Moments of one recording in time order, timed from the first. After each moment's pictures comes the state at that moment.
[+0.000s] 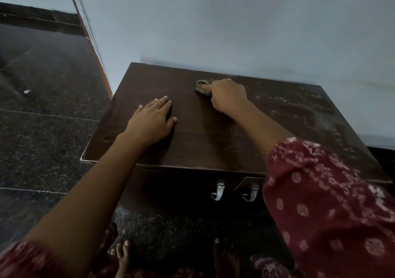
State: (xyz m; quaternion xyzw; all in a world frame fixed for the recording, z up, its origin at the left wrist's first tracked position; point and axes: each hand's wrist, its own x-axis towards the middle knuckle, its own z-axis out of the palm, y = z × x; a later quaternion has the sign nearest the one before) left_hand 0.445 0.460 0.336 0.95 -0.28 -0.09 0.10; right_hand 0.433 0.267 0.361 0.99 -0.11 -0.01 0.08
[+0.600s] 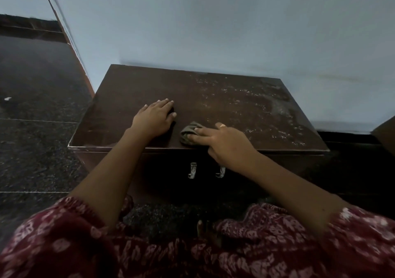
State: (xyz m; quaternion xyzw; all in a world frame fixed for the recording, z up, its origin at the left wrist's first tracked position) left_hand 0.400 0.424 0.340 0.94 -0.32 -0.09 0.12; right_hand 0.245 0.290 0.370 1.00 0.04 -0.04 0.05
